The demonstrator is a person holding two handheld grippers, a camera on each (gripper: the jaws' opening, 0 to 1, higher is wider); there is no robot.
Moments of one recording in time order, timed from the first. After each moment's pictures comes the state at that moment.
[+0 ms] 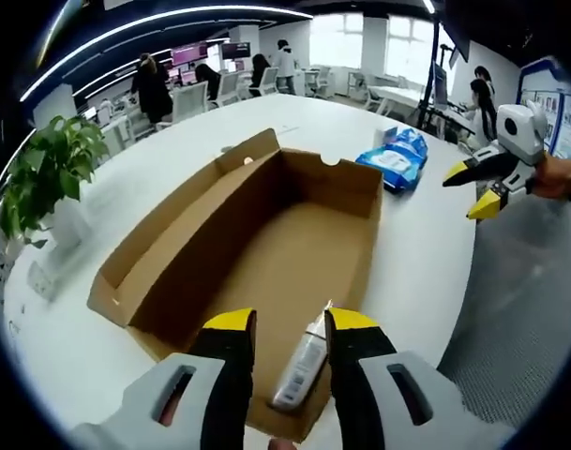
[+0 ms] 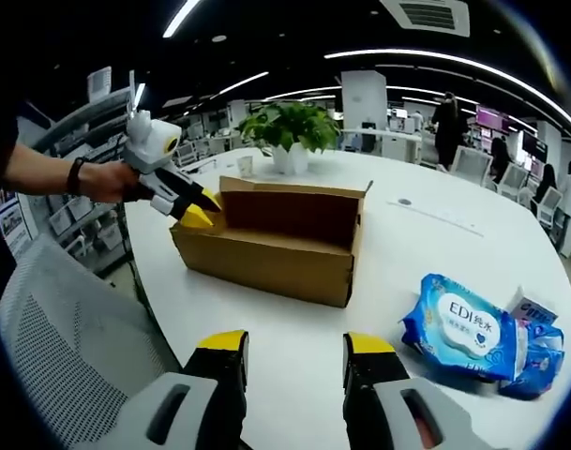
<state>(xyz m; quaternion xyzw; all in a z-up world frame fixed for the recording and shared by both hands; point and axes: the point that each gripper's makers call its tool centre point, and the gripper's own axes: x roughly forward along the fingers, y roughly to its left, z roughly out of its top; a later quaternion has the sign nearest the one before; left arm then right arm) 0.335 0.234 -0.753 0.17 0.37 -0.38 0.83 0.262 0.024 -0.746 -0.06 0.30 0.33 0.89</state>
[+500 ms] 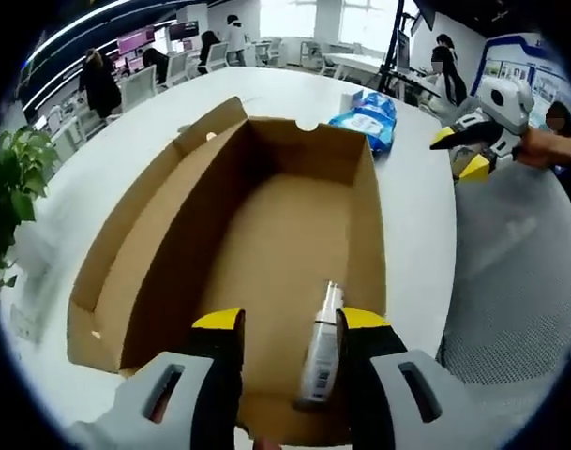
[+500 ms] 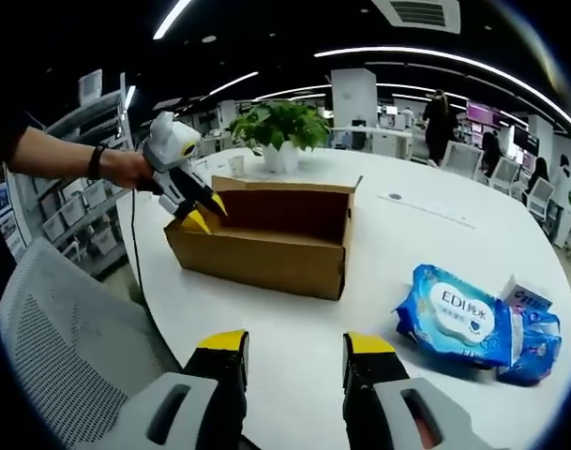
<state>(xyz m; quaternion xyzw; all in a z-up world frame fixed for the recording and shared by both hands) 0.348 0.234 -0.778 0.20 0.42 -0.46 0.75 0.259 0.016 -0.747 -0.05 0.31 0.31 0.90</state>
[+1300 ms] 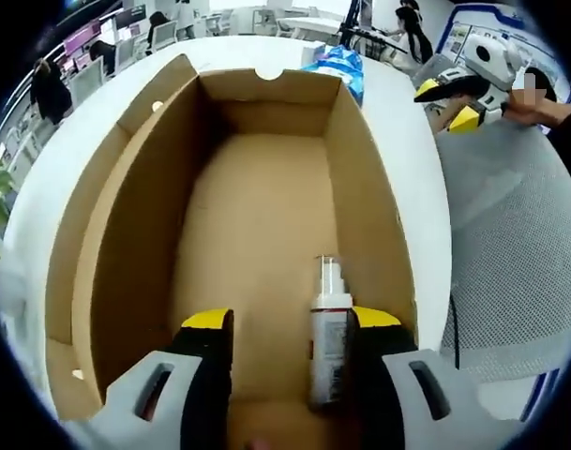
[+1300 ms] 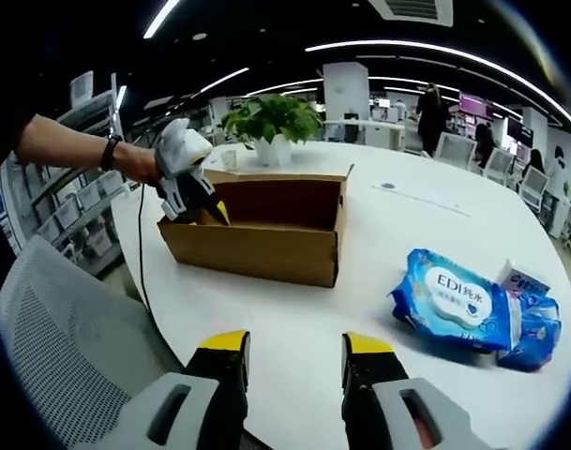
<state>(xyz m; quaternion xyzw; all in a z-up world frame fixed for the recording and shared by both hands) 0.335 0.231 -0.808 0.26 0.46 -0.51 0.68 0.253 0.008 -0.757 -0.05 0.32 0.30 0.90</state>
